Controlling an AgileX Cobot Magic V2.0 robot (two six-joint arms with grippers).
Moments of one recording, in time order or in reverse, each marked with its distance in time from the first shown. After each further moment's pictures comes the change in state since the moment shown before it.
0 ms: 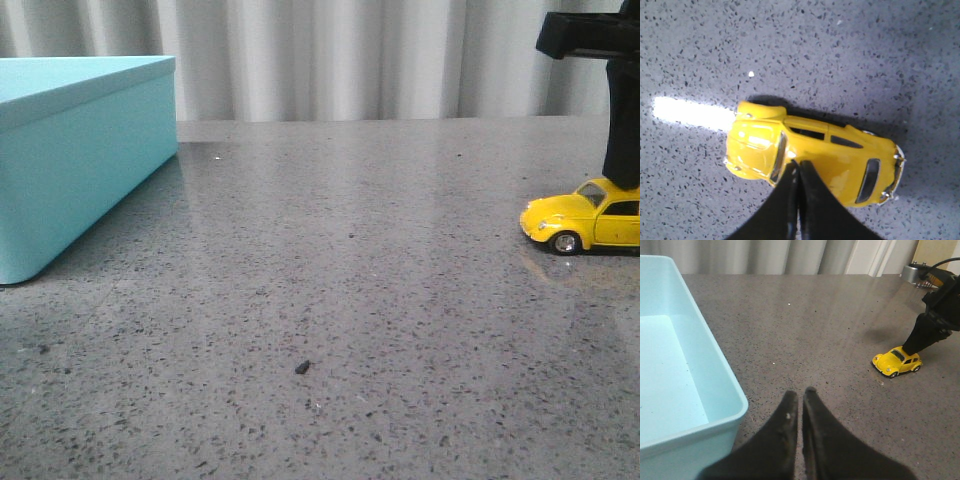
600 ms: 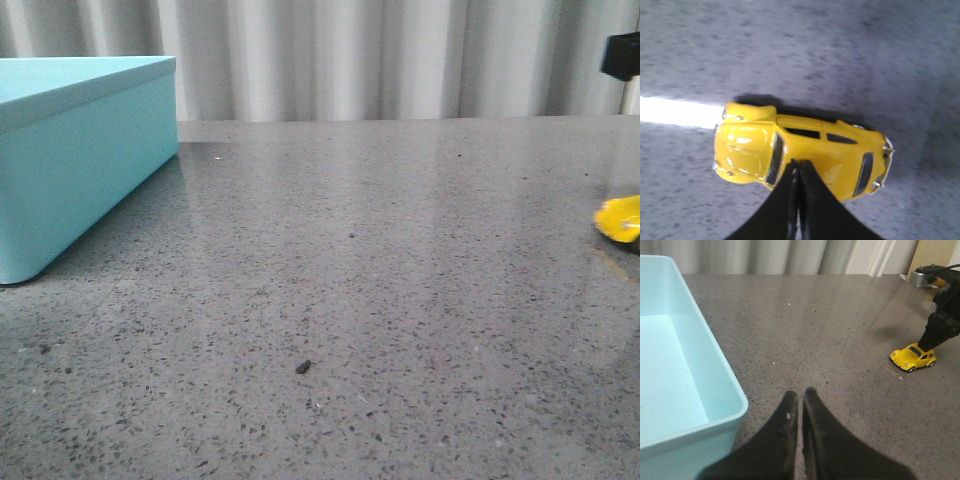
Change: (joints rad) left arm 0.000 0.000 0.000 0.000 0.000 0.000; right arm -0.082 0.000 -0.001 -0.148 0.070 0.005
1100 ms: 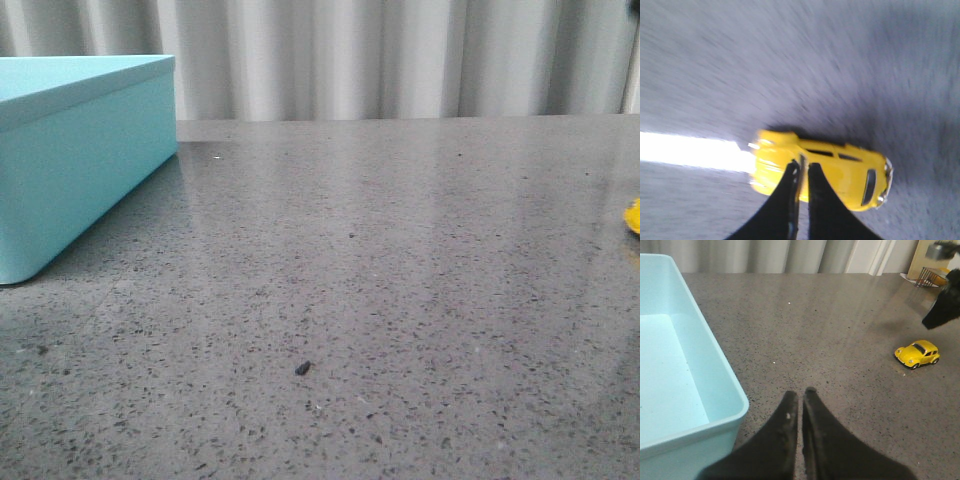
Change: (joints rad) left arm 0.000 0.000 0.000 0.000 0.002 0.000; right arm -0.003 -0.120 -0.066 0.063 -0.050 -0.033
